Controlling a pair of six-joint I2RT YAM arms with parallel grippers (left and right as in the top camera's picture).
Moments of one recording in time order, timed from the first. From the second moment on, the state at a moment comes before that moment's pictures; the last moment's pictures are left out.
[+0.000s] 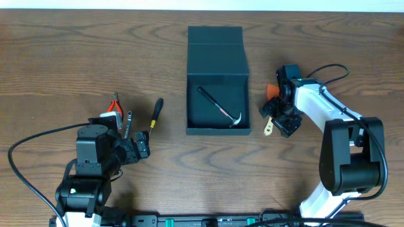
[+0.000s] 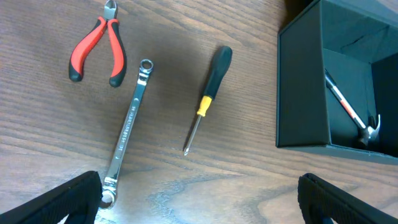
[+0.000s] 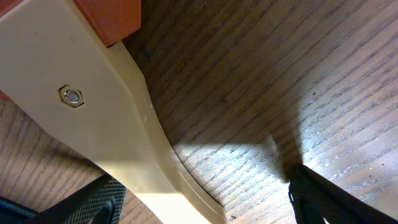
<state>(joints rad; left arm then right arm) -0.07 0.71 0.59 -0.71 0.15 -0.31 0.10 1.89 1.13 -0.83 -0.05 0.96</state>
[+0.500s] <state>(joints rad) -0.07 0.71 0.59 -0.71 0.15 -0.31 0.10 1.90 1.14 -0.83 -0.02 0.96</state>
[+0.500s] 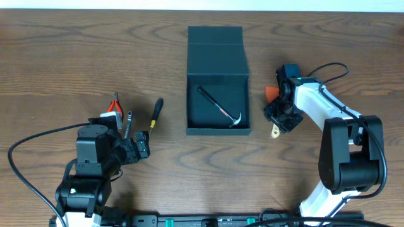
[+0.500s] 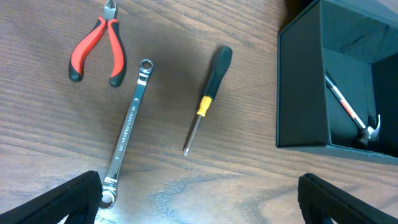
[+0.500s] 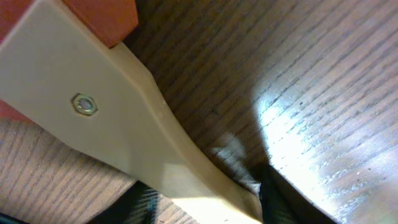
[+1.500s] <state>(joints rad) -0.07 0.71 0.59 -0.71 0.15 -0.31 0.10 1.90 1.14 -0.81 -0.02 0.93</state>
